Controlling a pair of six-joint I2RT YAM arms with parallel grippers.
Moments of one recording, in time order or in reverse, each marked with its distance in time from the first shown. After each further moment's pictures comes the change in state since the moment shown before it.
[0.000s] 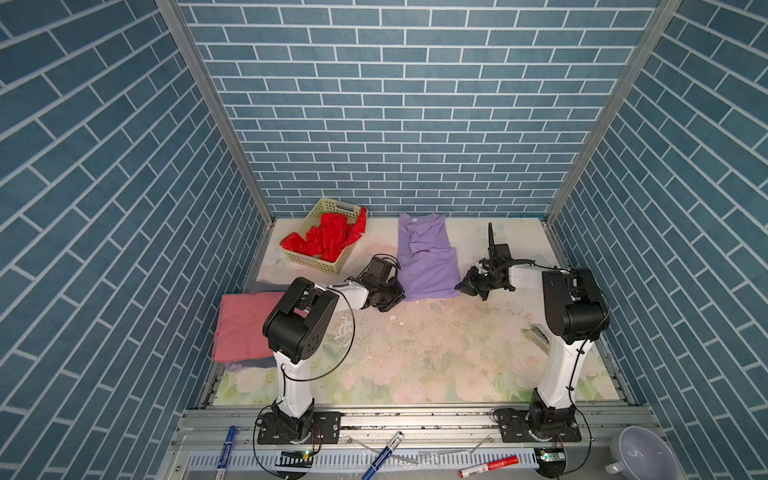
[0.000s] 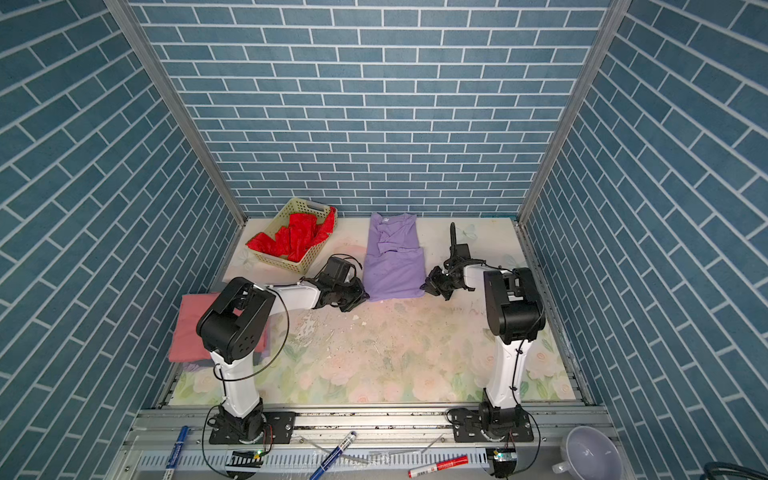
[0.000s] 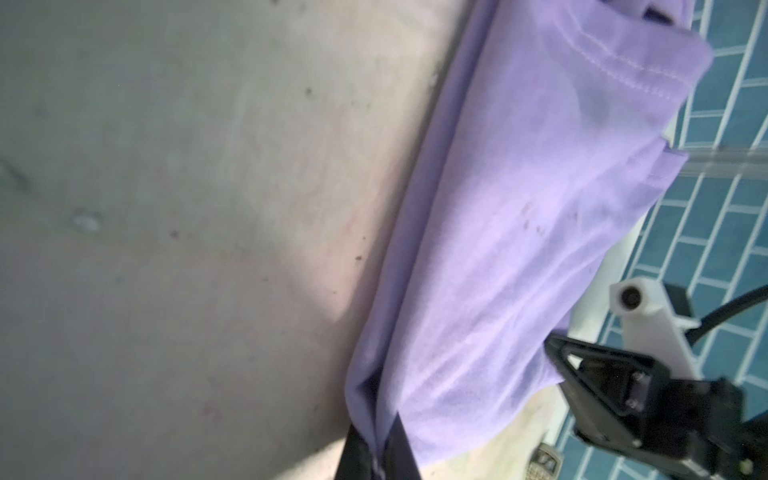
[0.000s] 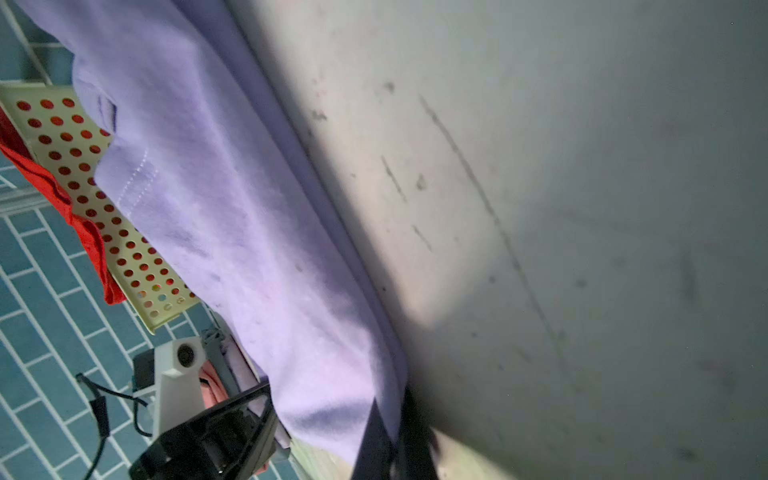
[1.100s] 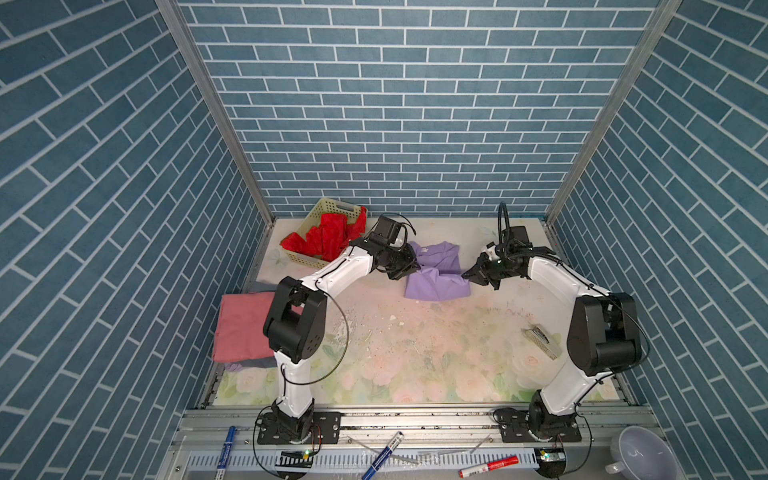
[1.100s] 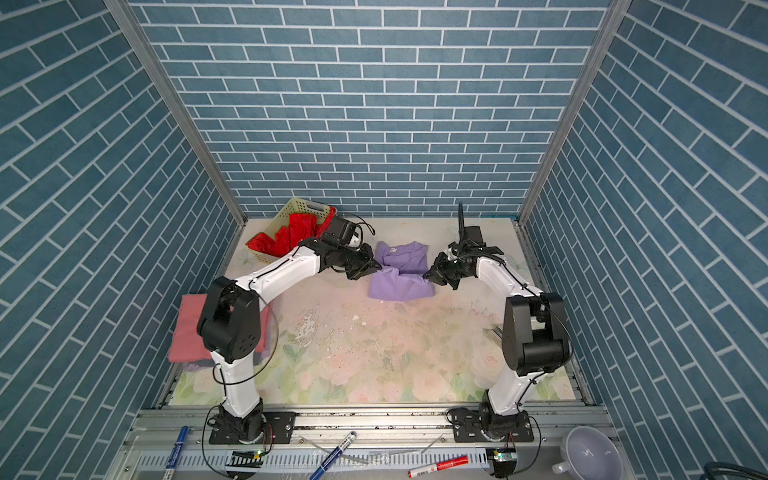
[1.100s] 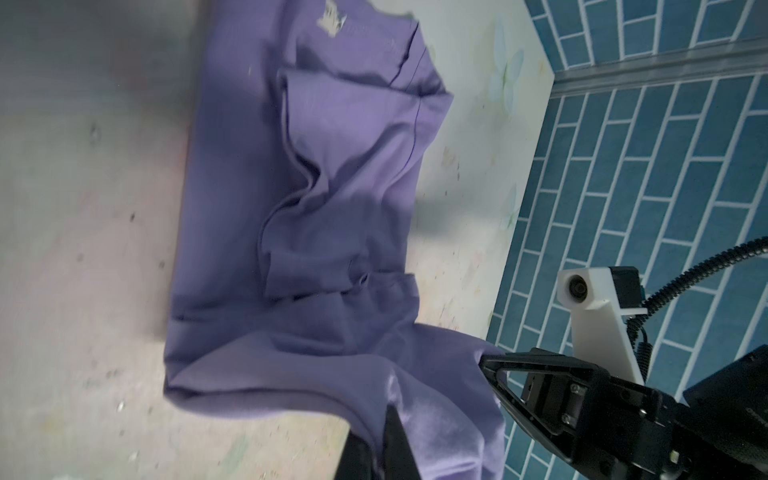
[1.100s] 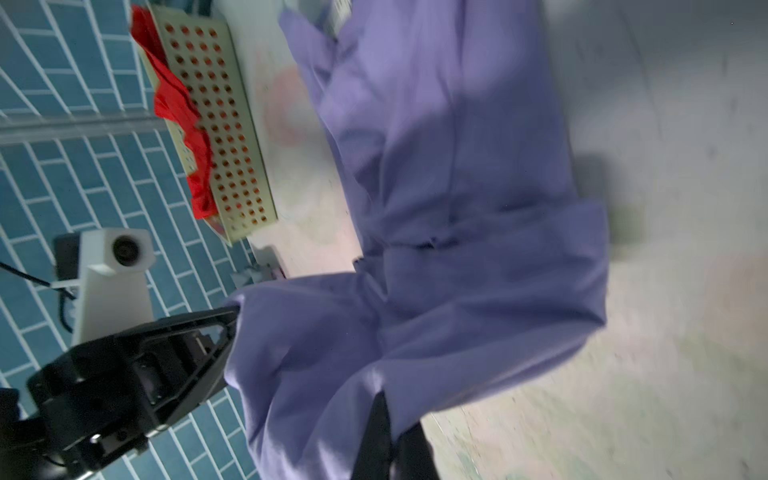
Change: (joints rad) left arm 0.019 0.064 0.581 -0.480 0.182 0.154; right arm -0.023 -0.223 0.160 -0.324 -0.059 -0.070
